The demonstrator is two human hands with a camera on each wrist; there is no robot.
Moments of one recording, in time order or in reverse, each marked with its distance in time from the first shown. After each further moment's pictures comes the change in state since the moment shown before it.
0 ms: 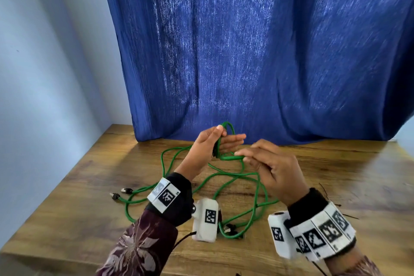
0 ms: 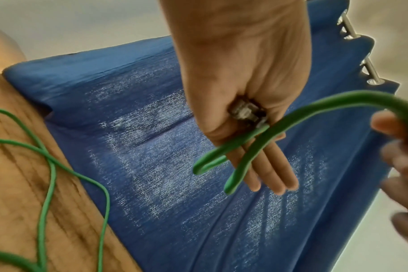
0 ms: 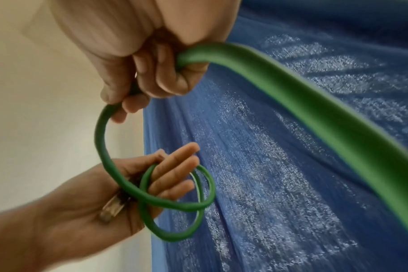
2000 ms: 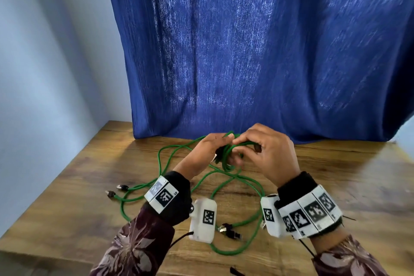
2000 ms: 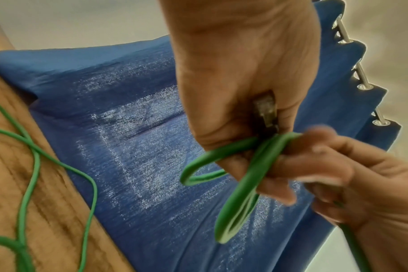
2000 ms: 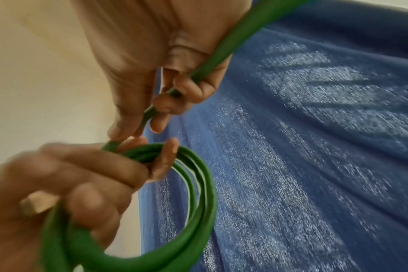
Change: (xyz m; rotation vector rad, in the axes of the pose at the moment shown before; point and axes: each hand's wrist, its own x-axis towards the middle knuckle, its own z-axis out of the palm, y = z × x) left_hand -0.007 0.005 0.012 0.309 -0.158 -0.024; right_hand 0.029 0.013 0.001 -0.162 0.015 0.181
